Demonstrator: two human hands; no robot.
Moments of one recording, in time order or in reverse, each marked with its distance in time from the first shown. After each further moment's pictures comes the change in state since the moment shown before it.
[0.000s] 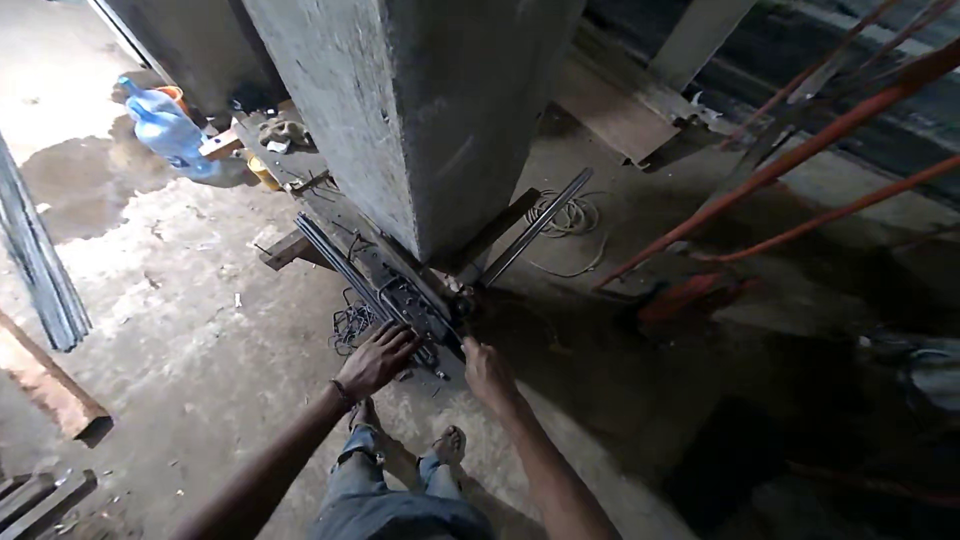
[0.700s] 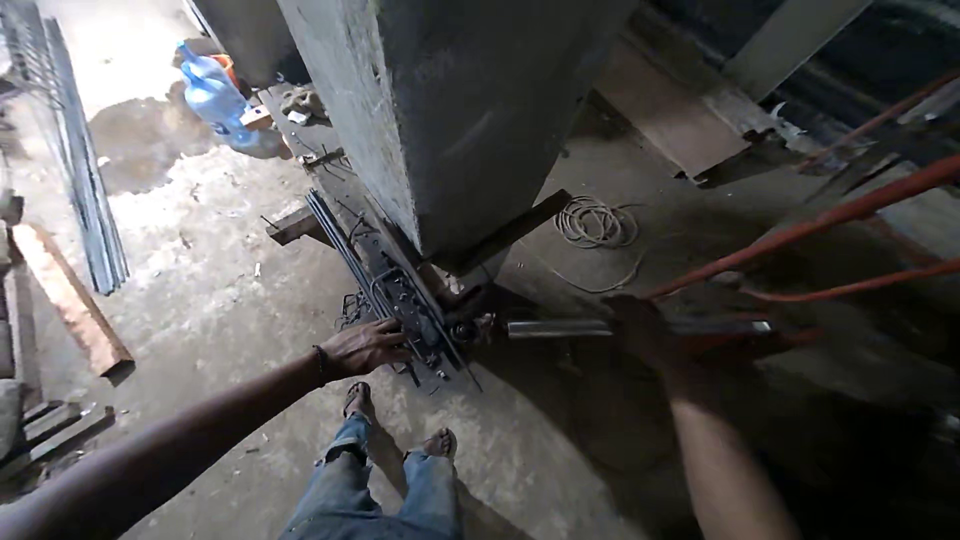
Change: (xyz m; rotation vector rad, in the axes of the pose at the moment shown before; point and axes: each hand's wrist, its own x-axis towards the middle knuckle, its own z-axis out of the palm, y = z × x) left_hand 0.021 -0.030 0.003 -0.025 -0.174 0.287; right_hand 0.104 0.274 -0.163 -0.414 0.203 -0.151
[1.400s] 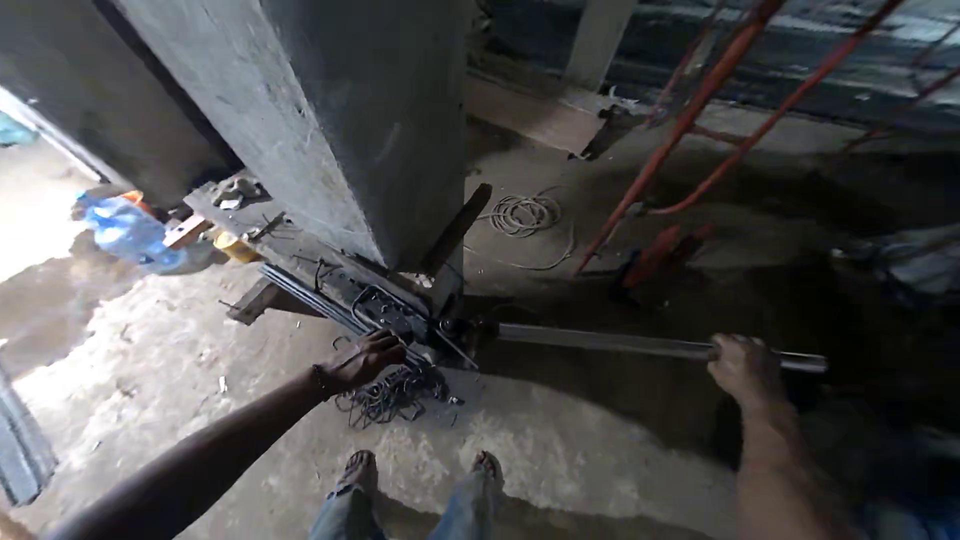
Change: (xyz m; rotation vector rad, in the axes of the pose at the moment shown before) left_hand 0.004 -0.022 -0.016 0.004 -0.024 0.155; right_hand -0.270 0.015 0.084 0.083 0.254 0.790
